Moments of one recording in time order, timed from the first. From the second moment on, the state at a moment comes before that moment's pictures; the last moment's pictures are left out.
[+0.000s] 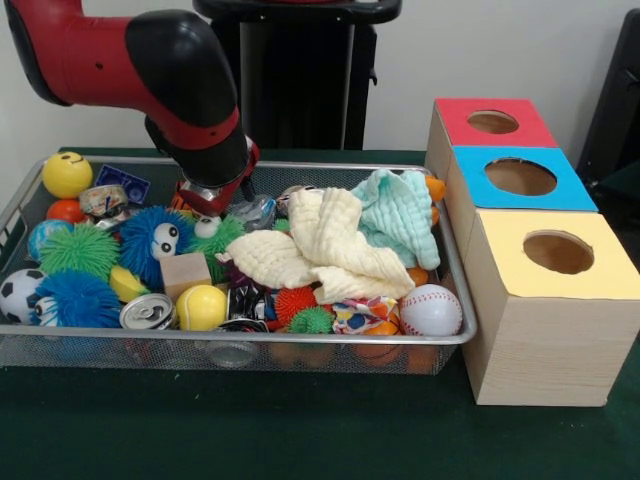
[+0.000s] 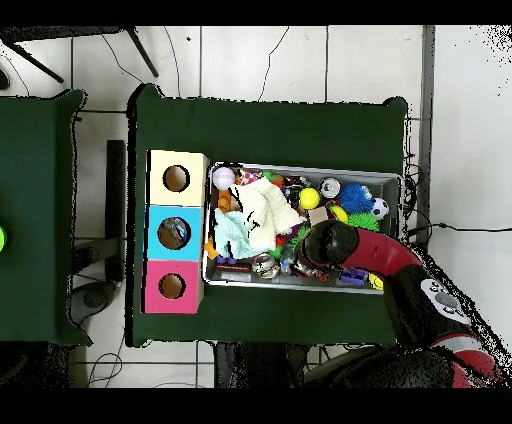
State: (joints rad) arm -0.66 -0.38 0.21 1.62 -0.32 0.80 0.46
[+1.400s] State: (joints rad) arm -0.73 -0.33 0.31 1.67 -0.27 0.83 0.46
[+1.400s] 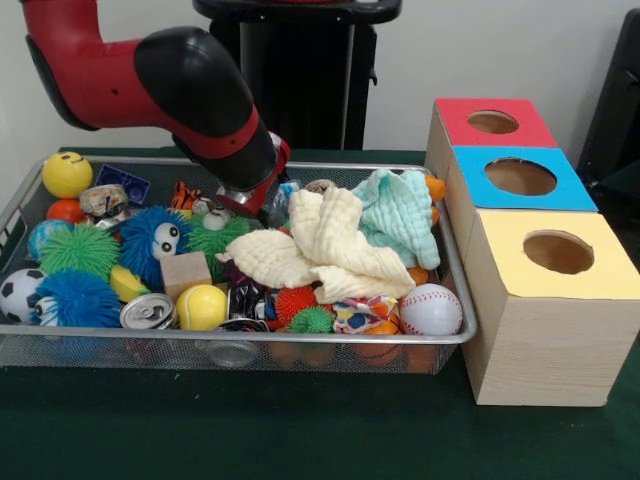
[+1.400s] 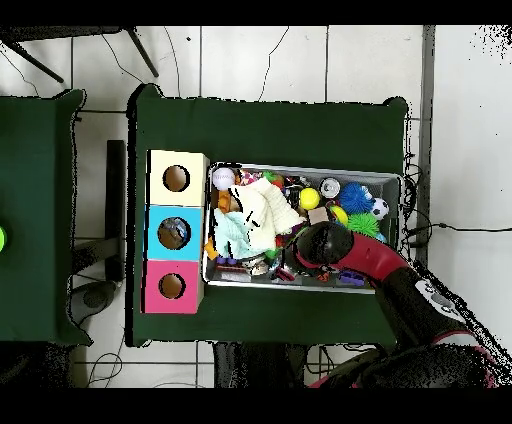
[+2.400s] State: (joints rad) arm -0.96 -0.23 0.50 1.75 -0.26 0.79 0.46
